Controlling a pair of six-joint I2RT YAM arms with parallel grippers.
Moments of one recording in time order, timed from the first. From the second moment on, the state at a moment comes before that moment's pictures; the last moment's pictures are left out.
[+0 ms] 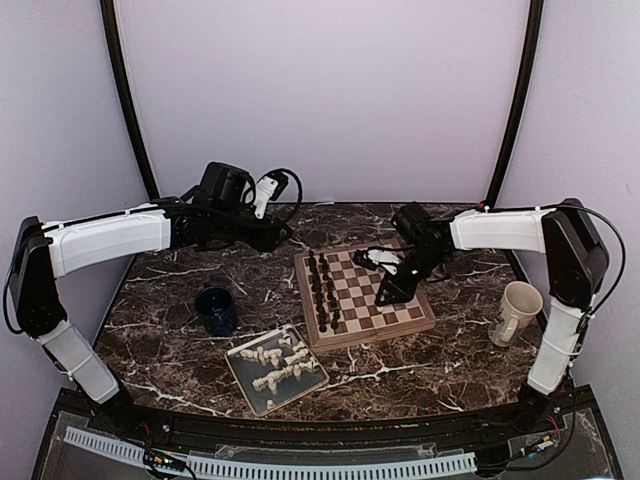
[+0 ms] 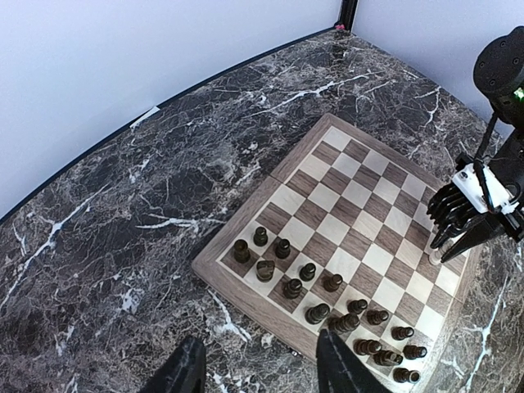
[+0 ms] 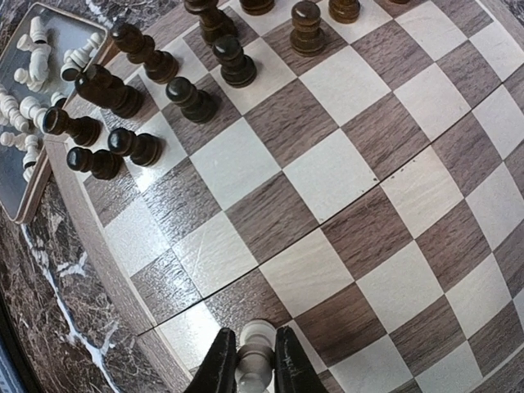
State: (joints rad) left arm -0.66 1.60 1.27 -0.26 0.05 0.00; right arm 0.60 1.84 1.26 -0.66 -0.41 -0.48
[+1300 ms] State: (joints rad) left arm -0.66 1.60 1.27 -0.26 0.07 0.00; right arm 0.47 1.76 1.19 -0.59 -0.25 -0.44
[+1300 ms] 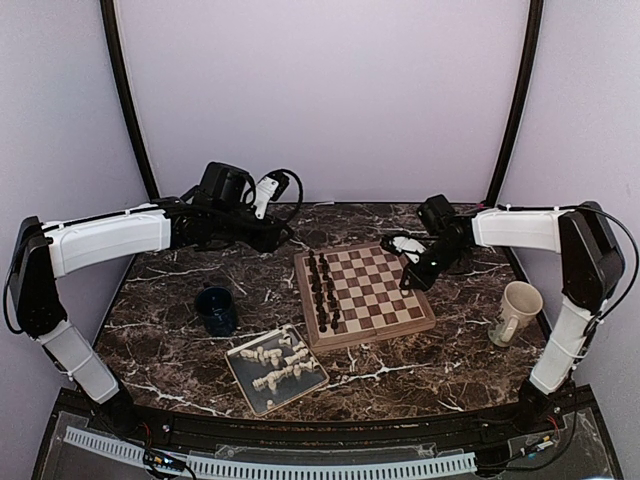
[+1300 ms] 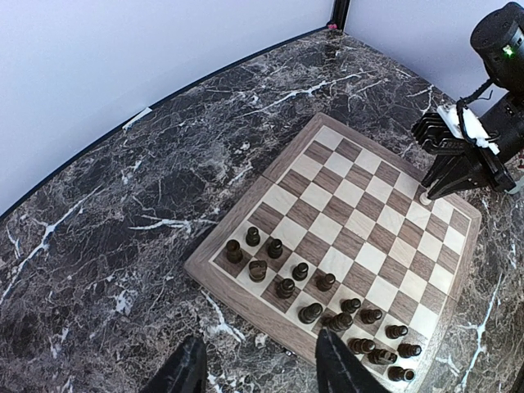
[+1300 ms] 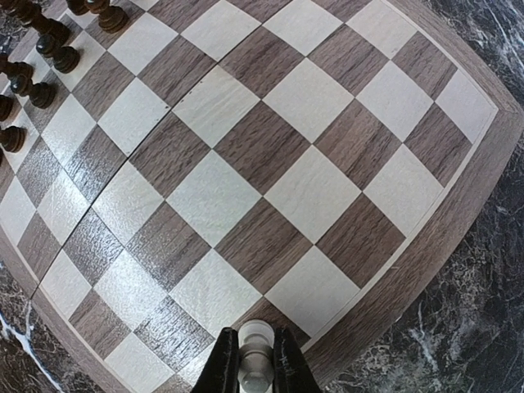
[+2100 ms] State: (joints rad) left arm -0.66 1.61 1.27 -0.26 0.09 0.00; right arm 0.47 1.72 1.14 -0.58 -0.23 -0.44
